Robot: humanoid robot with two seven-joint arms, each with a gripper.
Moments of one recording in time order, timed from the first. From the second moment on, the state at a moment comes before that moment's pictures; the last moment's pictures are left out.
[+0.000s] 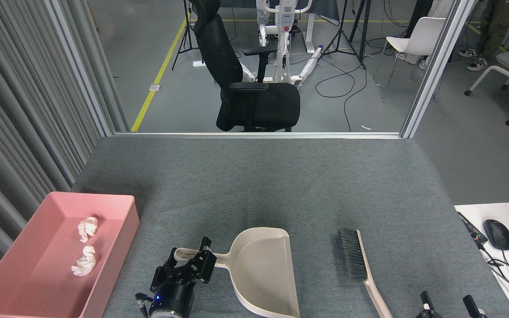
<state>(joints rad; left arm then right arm) -0.02 -0.09 -0.14 -1.42 -1.01 -0.02 0.07 0.25 -0.13 -0.32 -1.44 1.28 -0.33 -0.25</state>
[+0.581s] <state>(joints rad) 0.03 -0.02 -0.13 -1.40 -1.12 -0.02 0.12 0.25 -0.13 -0.32 -1.44 1.28 -0.33 -0.25</state>
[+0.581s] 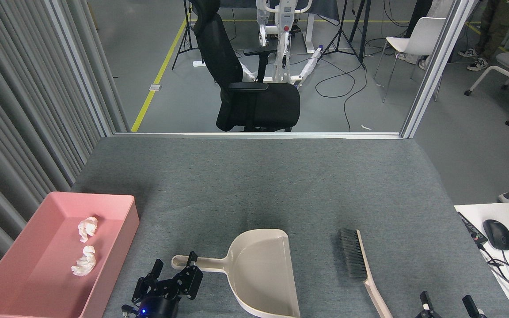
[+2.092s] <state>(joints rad) 0.19 0.11 -0.06 -1.73 -1.40 -0.02 0.13 0.22 0.17 -0.09 -1.68 1.54 -0.18 -0.07</state>
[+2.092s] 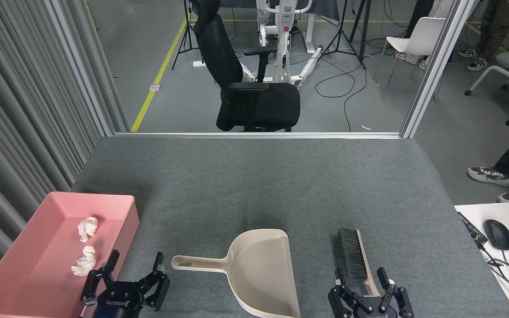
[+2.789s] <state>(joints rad) 0.19 0.09 -0.06 -1.73 -1.49 -0.02 0.16 0.23 0.17 0.06 -1.72 1.68 -0.03 -0.07</state>
